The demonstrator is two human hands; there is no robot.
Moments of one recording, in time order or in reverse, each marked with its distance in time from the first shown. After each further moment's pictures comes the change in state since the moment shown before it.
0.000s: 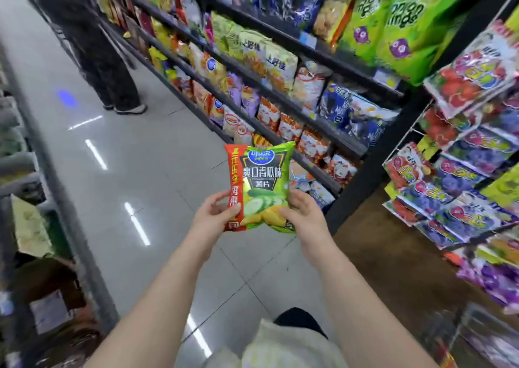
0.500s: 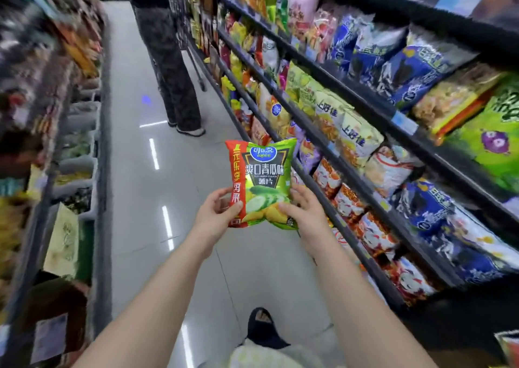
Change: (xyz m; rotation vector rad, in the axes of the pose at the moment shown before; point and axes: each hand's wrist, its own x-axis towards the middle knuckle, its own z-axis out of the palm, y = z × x) left_hand 0.225 0.131 -0.070 -0.050 0.264 0.171; right_hand 0.274 -0.105 0.156 -0.002 -0.341 -0.022
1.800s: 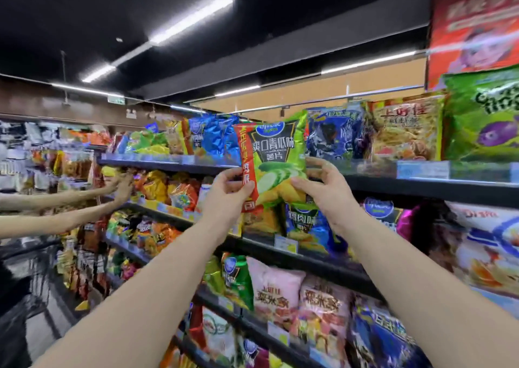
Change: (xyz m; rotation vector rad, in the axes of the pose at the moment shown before) left_hand 0.671 0.600 0.141 -0.098 -0.512 0.764; right_hand 0.594 -0.563 0.132 -0.251 0.468 -0.898
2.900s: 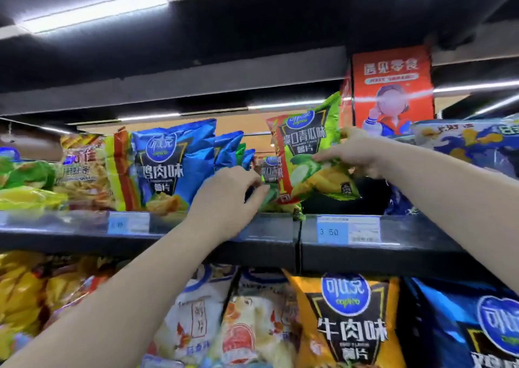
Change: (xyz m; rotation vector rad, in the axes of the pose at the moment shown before) left_hand 0.386 -0.126 -0.066 0.814 -0.309 0.837; right_hand 0.343 0.048 0.093 -0.790 0.338 0.249
